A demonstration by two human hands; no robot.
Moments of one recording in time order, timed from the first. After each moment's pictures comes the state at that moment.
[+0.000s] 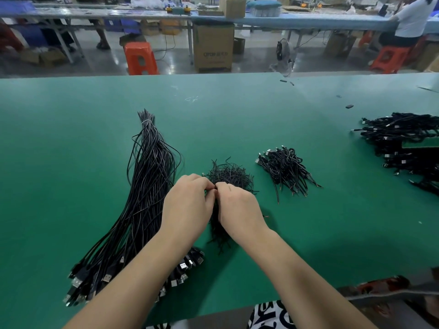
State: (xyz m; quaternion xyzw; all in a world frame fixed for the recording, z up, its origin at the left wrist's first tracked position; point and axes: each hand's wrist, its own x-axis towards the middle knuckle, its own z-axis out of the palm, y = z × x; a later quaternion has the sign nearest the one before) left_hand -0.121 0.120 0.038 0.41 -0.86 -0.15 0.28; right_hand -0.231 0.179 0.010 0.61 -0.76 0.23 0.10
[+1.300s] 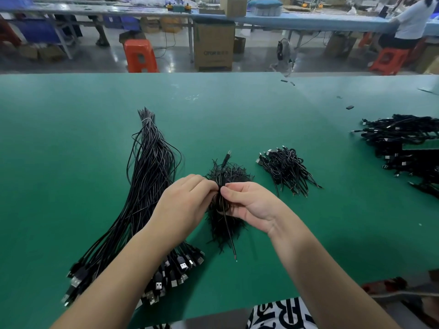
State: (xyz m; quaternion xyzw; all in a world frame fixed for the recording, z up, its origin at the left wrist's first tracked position) left_hand -0.098 0.102 0.034 0.17 -0.92 -0.06 0.34; right_hand -0.264 0.183 0.031 0.26 -0.47 0.55 -0.63
